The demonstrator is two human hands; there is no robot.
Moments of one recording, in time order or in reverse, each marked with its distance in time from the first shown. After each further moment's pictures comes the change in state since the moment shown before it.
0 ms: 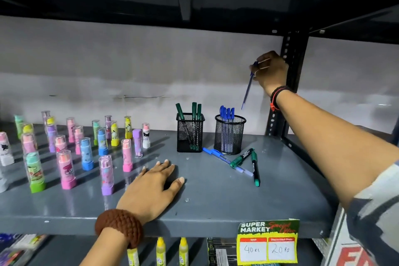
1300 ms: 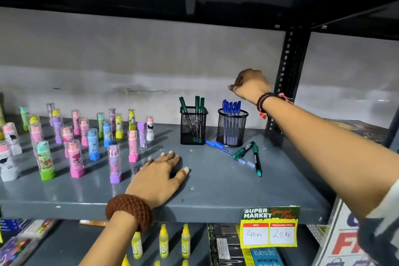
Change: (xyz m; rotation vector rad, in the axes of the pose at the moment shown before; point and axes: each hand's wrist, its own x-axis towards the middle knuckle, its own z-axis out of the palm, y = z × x) left_hand 0.000 0.001 -0.003 0.007 -0.024 0.006; right_hand -0.067 -0.035 0.014 -0.716 -0.386 -0.070
